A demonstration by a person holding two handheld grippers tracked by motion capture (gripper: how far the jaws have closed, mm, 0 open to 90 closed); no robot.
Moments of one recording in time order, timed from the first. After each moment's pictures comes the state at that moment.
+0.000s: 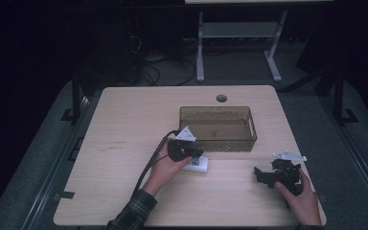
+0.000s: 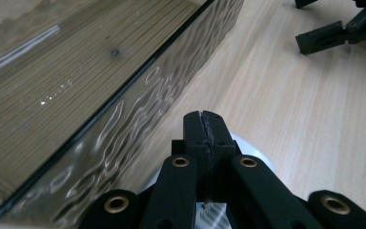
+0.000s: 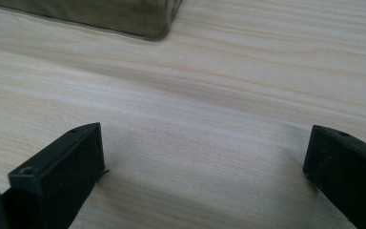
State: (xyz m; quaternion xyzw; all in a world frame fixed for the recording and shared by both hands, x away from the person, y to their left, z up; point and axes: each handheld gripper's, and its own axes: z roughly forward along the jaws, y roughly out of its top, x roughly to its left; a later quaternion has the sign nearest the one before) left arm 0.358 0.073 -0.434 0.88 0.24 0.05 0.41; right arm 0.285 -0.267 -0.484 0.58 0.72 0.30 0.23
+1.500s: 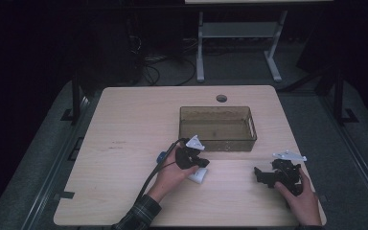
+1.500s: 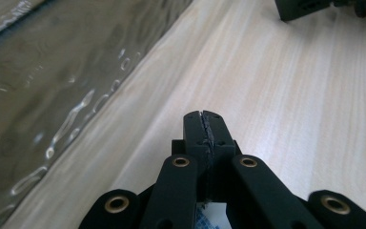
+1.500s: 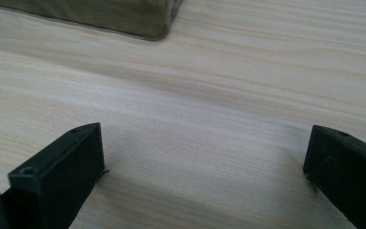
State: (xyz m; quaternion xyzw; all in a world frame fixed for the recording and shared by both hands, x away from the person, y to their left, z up) left arm 0.343 0.055 -0.452 0.90 0.23 0.01 0.38; right arm 0.285 -0.267 -0.484 0.58 0.72 0.30 0.23
